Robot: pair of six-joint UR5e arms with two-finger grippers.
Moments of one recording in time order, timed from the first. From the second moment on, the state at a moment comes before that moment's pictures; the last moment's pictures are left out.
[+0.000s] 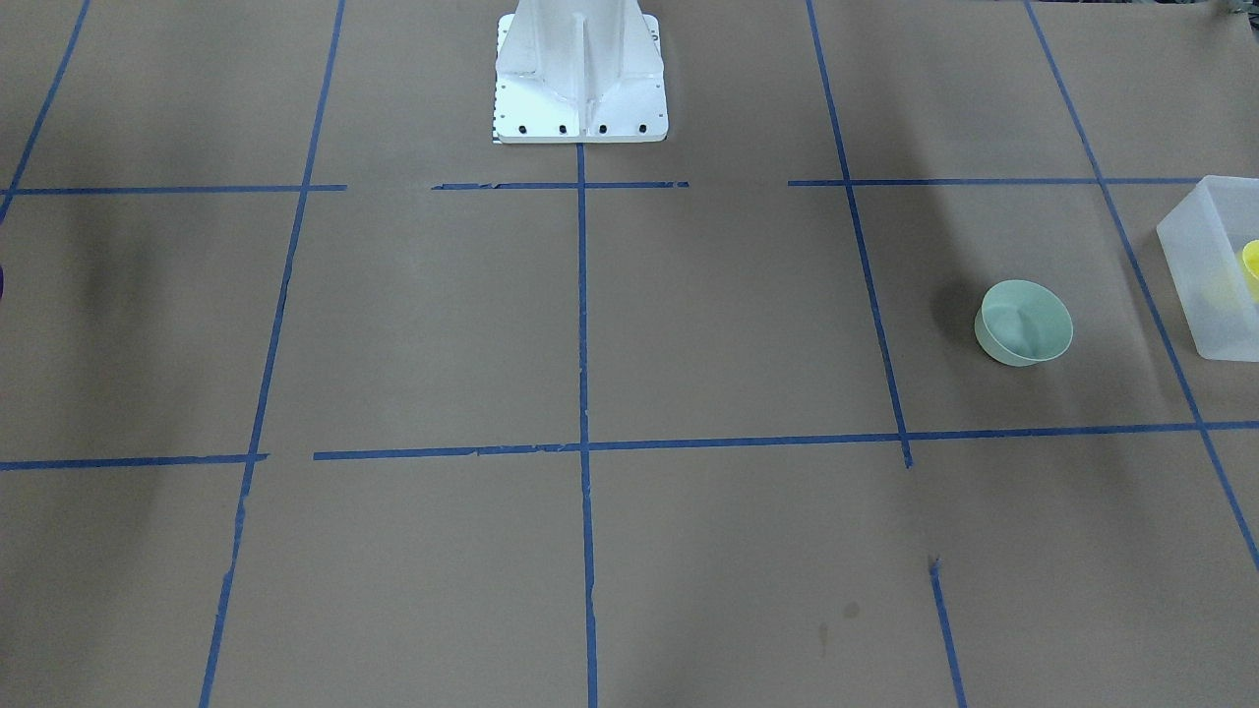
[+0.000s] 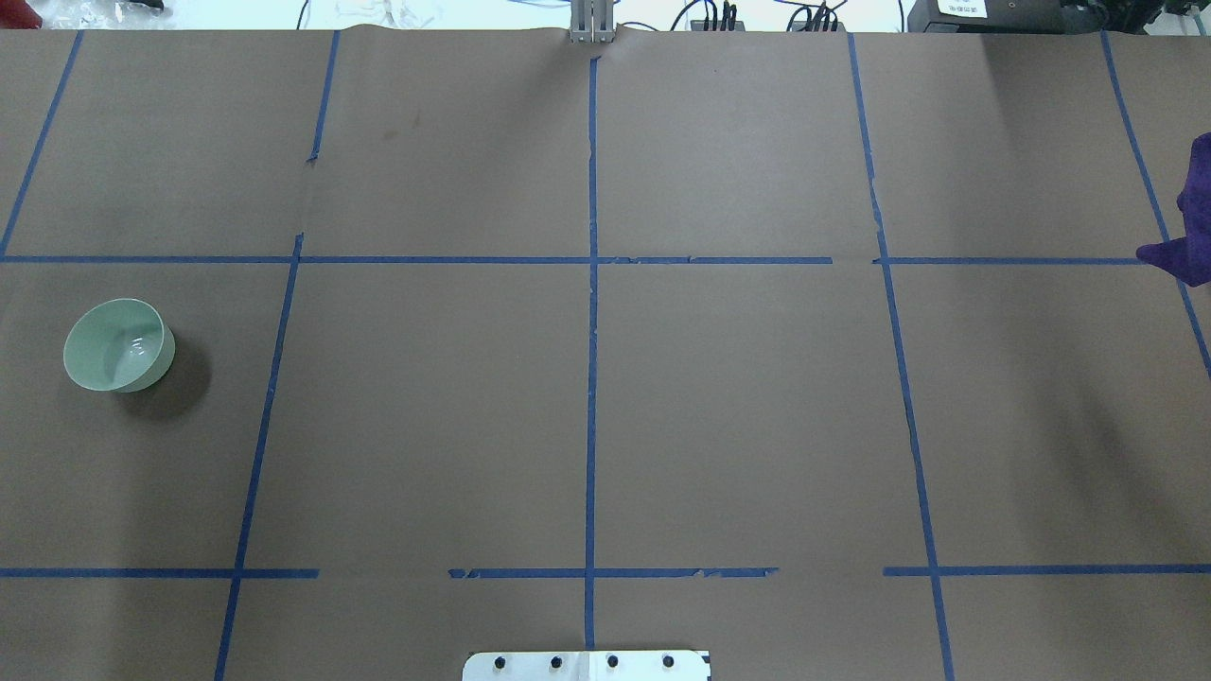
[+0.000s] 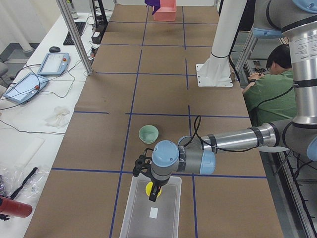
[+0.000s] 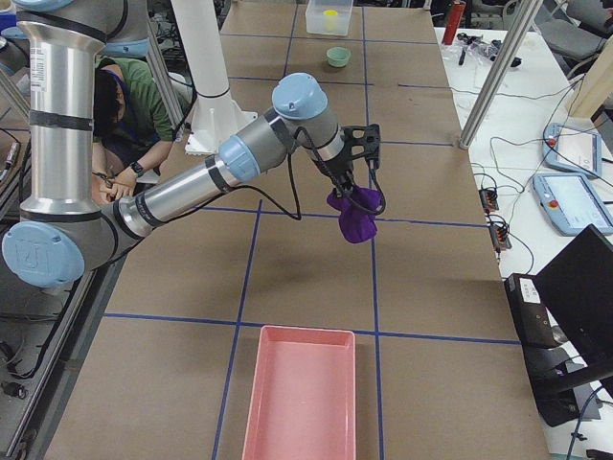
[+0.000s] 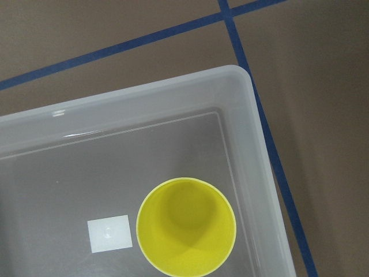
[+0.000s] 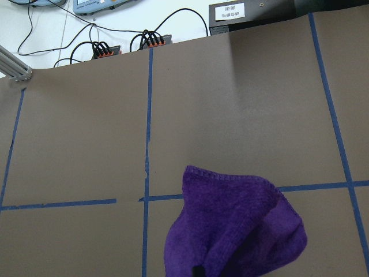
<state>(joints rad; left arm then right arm) -1.69 -1.35 -1.68 -1.76 -2.26 0.33 1.58 -1.66 2.16 -1.45 2.45 0.52</state>
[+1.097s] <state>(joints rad) -1.41 -1.52 -1.80 -2.02 -2.31 -0.40 1.85 -1.63 1.81 -1.73 2.24 -0.34</state>
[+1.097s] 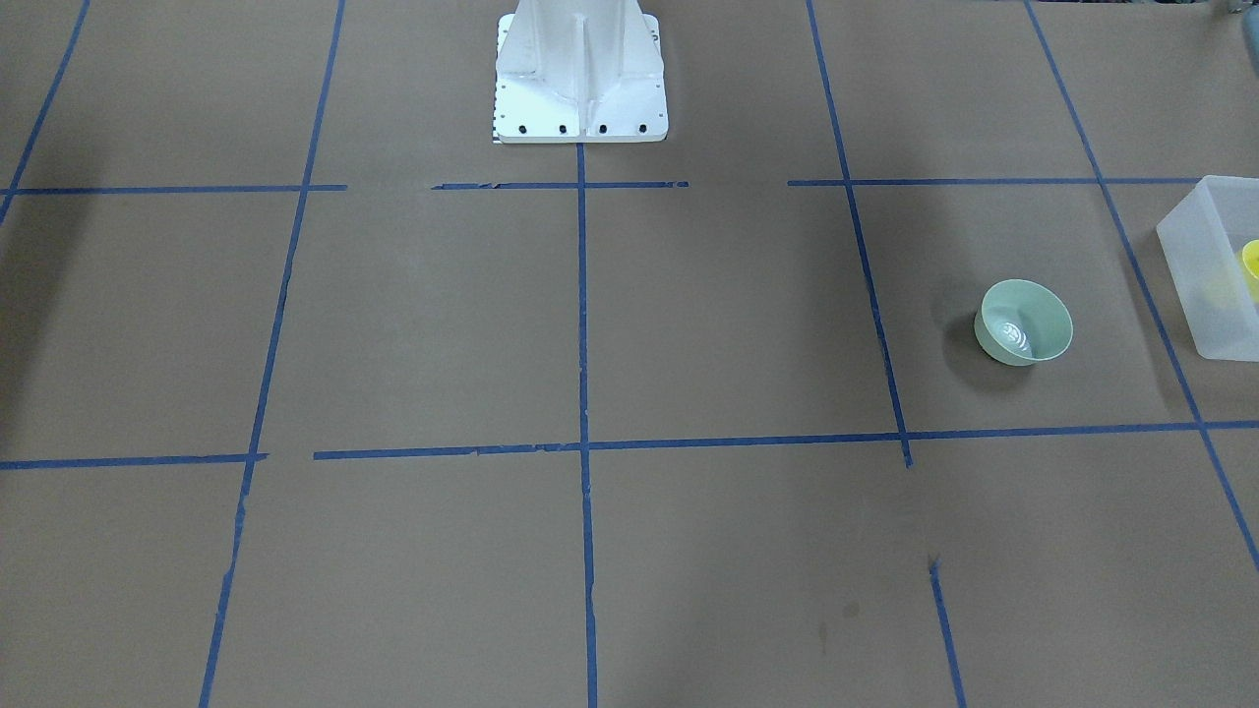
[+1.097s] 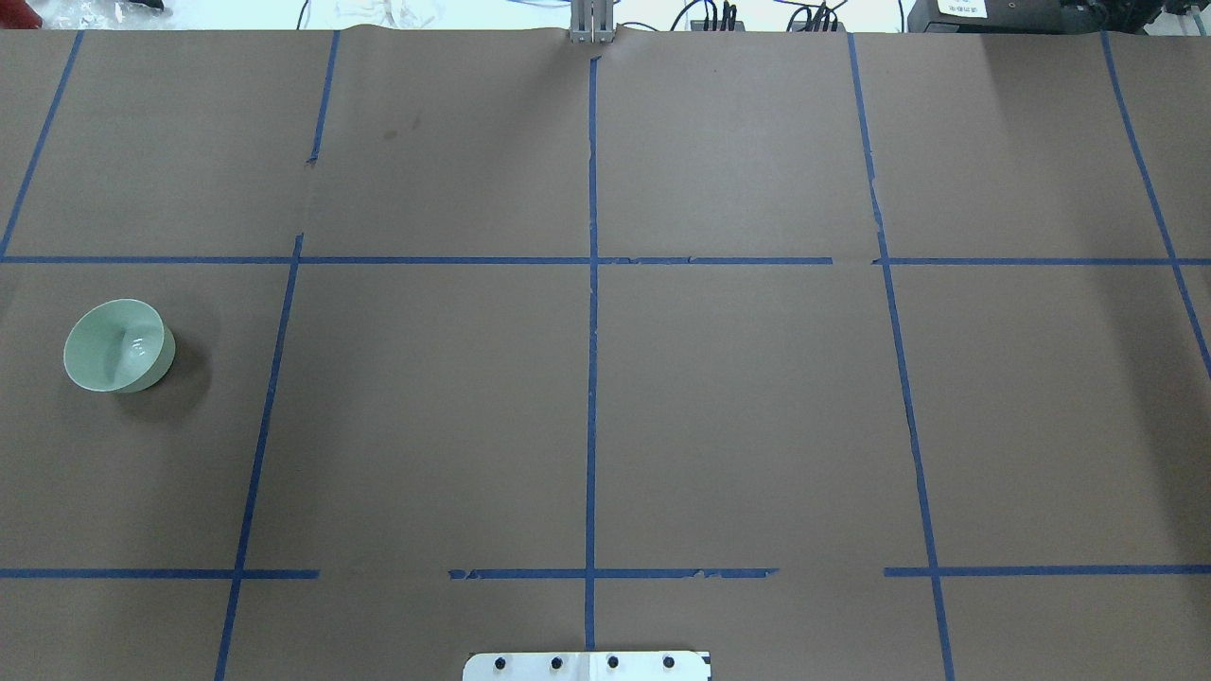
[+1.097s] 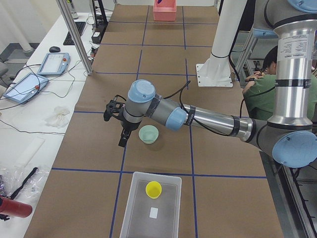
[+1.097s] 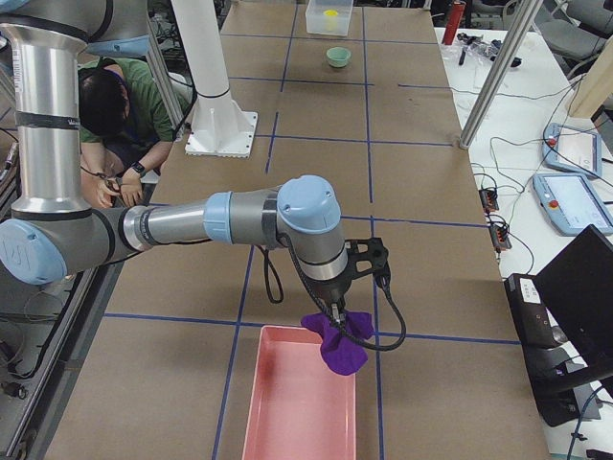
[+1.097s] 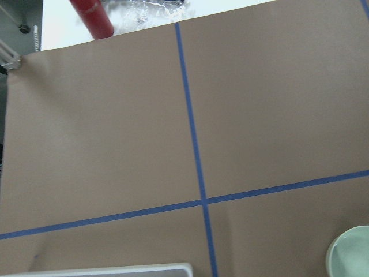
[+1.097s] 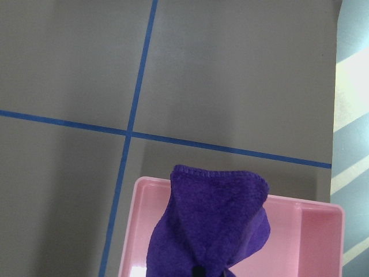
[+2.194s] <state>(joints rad) -0.98 -1.46 -1.57 -2.50 -2.09 -0.86 1.86 -1.67 1.80 -1.72 2.17 -0.36</state>
